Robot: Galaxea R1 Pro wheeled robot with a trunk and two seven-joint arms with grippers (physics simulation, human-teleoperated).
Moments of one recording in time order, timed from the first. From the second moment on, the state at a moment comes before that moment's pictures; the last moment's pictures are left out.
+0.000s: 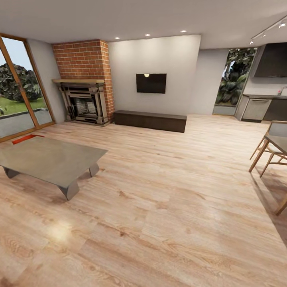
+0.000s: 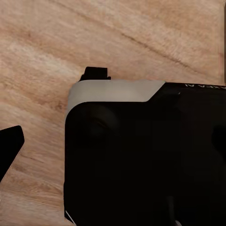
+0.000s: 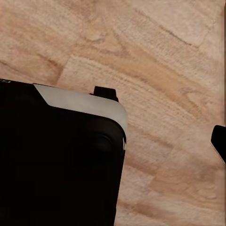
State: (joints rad) left arm -0.26 -0.06 0.00 0.00 0.07 0.06 0.10; right arm -0.19 0.05 0.57 0.01 -0.37 -0.12 -0.16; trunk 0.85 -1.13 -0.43
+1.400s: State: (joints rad) left arm -0.26 -0.06 0.00 0.00 0.07 0.06 0.10; right arm -0.19 0.05 0.57 0.01 -0.37 -0.12 -0.16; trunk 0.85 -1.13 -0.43
